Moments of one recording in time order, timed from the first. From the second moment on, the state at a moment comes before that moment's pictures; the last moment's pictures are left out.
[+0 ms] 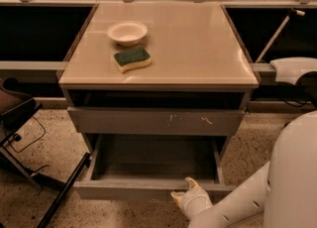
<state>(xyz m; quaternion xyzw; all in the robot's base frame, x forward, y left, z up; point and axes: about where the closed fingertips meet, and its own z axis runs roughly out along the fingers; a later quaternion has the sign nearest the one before) 0.454 -0.101 0.437 -0.23 0.88 -0.02 0.41</state>
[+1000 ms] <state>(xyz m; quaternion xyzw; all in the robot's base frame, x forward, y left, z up) 0.439 -0.110 0.436 -0.22 0.89 -0.02 0.39</state>
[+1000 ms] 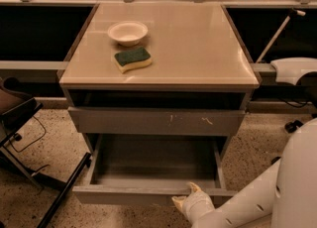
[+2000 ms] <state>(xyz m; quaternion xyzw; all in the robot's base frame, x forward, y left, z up) 0.428 -0.109 0.438 -0.21 0.89 -0.03 0.39</state>
